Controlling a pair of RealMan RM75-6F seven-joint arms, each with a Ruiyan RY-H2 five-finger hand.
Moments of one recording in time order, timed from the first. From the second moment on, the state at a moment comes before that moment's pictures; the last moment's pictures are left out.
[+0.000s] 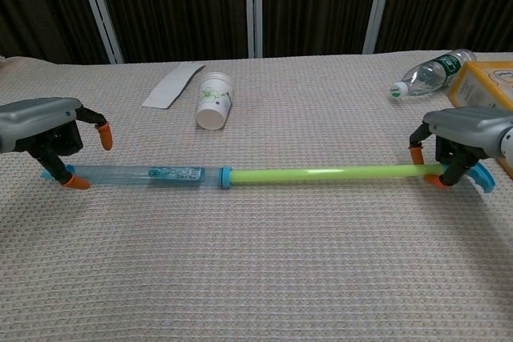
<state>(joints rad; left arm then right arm) -0.57 -1.51 -0.17 -1.36 1.17 0.89 0.26 0.66 -1.54 0.15 -1.39 -0.91 0.93 -0.50</state>
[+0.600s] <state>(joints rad) -0.64 -1.59 -0.18 -1.26 1.08 0.82 0.24 0.66 -1.53 0.14 -1.39 -0.90 0.93 -0.49</state>
